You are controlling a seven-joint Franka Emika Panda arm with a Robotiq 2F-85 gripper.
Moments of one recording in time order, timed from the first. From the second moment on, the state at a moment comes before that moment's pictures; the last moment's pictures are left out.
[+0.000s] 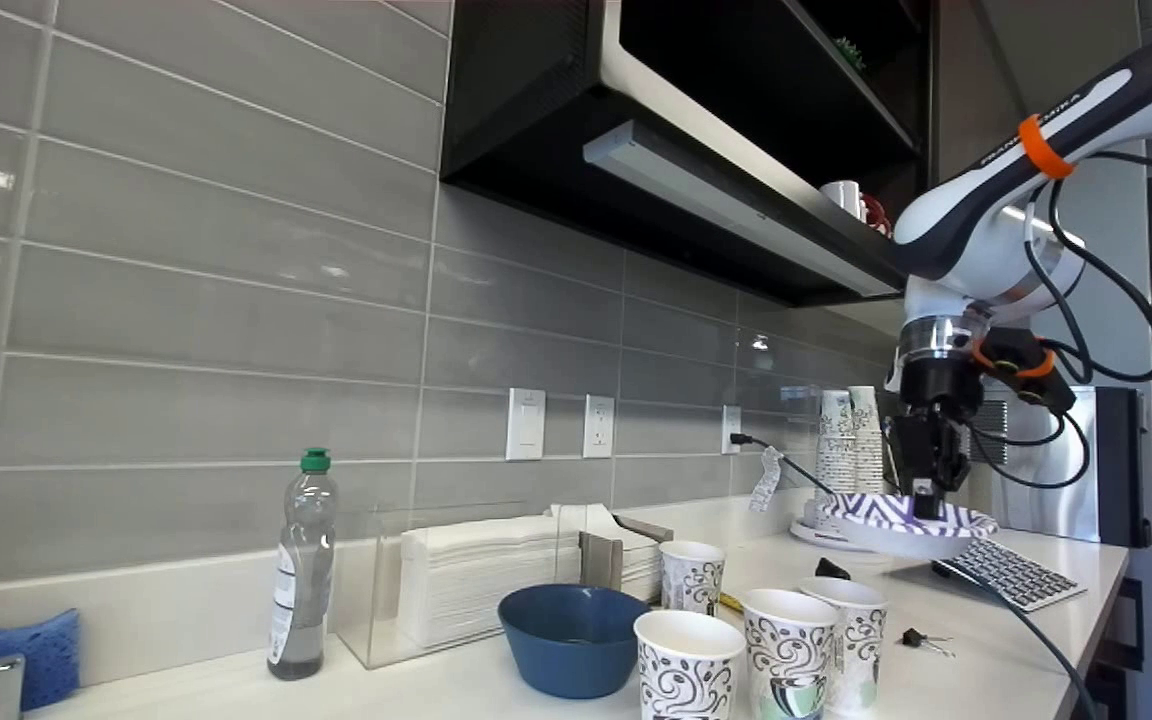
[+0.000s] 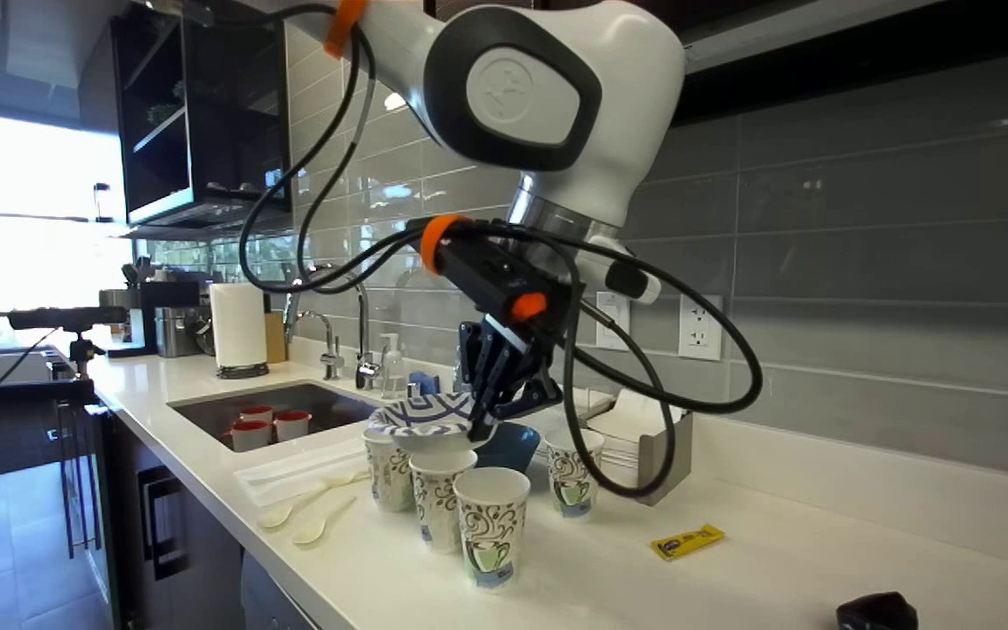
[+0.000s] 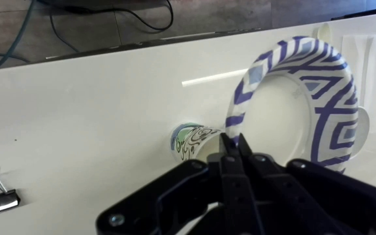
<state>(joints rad) -0.20 -0.21 -0.29 -2.22 0.29 1.77 -0.43</state>
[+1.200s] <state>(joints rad) -0.22 -0.02 -0.28 -2.14 0.33 1.94 -0.43</state>
